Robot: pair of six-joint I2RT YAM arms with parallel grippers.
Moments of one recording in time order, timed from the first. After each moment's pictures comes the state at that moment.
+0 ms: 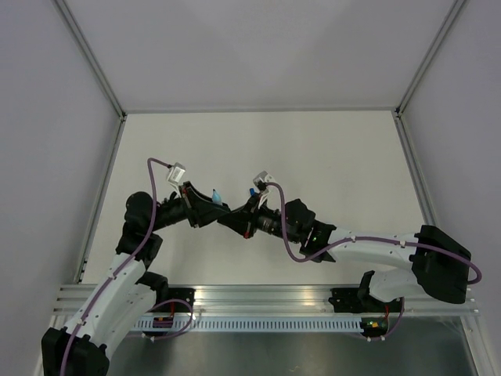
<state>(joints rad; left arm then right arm) -0.29 0.69 0.44 0.29 0.88 -0.74 1.11 1.34 0.69 0.66 -0.03 0.56</state>
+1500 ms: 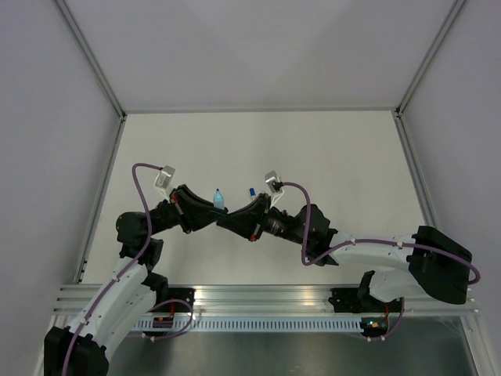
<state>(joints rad) -0.30 0.67 0.34 0.85 0.94 -1.12 1.10 1.33 0.61 1.02 -0.19 0.74</state>
